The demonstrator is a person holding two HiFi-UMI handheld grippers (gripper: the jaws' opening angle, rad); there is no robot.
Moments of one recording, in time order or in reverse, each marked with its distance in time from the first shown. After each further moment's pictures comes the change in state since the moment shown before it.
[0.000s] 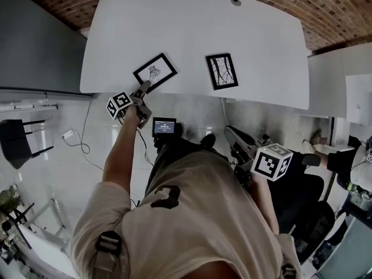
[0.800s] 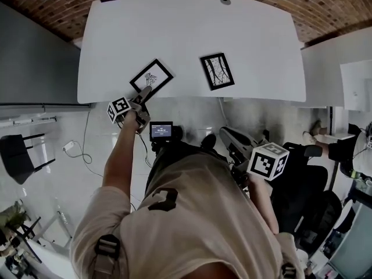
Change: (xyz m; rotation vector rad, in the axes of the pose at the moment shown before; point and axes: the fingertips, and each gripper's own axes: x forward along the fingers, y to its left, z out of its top) left arm 0.014 -0.007 -0.018 -0.034 0.145 -0.093; right arm 0.006 0.012 -0.008 0.021 -0.031 -0.020
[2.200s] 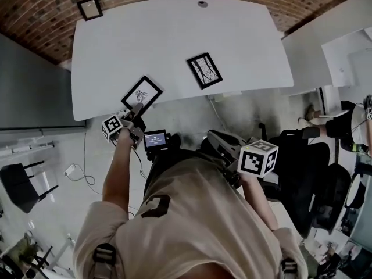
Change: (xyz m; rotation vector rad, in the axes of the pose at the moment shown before) left arm -0.030 -0.015 -0.011 -0.029 0.072 -0.141; right arm 0.012 0.035 -0.032 0.010 -0.076 -0.018
